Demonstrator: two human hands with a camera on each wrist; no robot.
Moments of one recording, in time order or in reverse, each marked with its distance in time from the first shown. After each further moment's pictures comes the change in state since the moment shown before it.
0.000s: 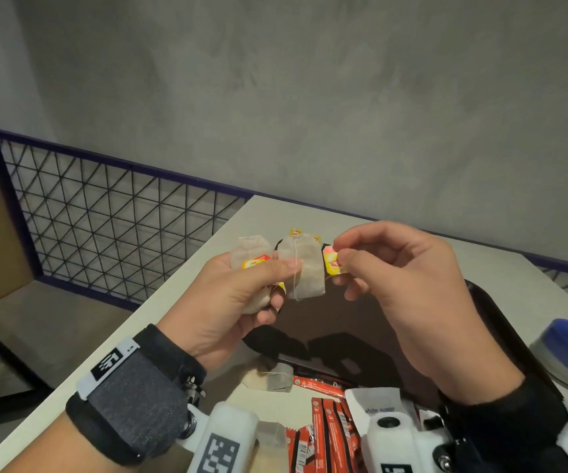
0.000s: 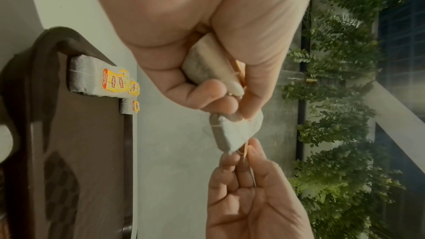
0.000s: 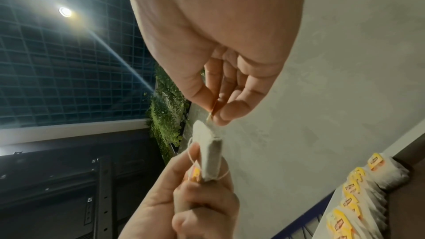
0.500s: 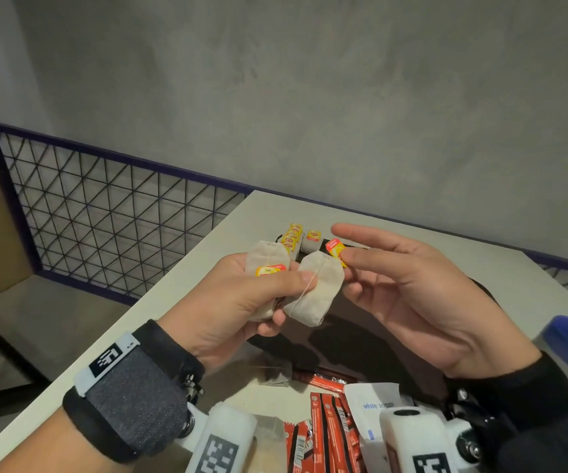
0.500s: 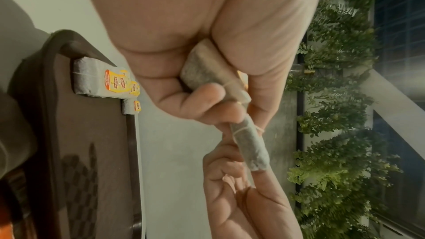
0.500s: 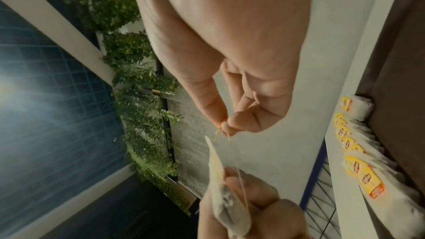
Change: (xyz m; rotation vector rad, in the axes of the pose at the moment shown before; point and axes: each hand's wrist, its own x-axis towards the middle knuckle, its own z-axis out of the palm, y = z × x) left_hand -0.005 -0.001 0.002 0.115 -0.149 -0.073; right_hand 0.010 0.001 -0.012 0.451 -0.128 0.465
